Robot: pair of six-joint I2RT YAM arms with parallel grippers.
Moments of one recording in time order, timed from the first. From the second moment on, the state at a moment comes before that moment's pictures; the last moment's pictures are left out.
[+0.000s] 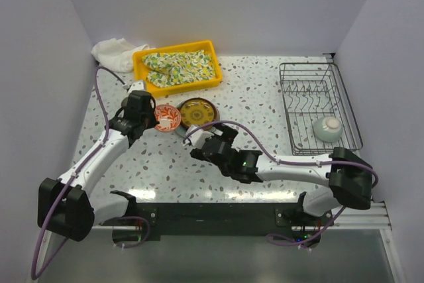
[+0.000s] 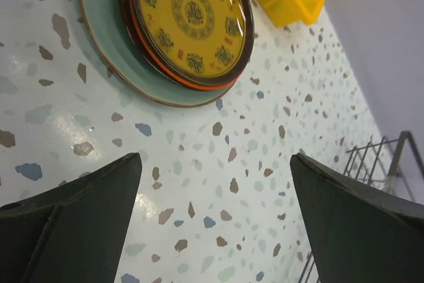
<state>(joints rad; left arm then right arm) -0.30 1.19 0.86 -0.43 -0.29 -0.48 1.24 1.47 0.89 0.04 0.76 -0.35</state>
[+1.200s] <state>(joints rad) -0.12 1.44 0.66 0.01 -0.26 -0.70 0.85 1.09 0.80 -0.28 0.38 0.09</state>
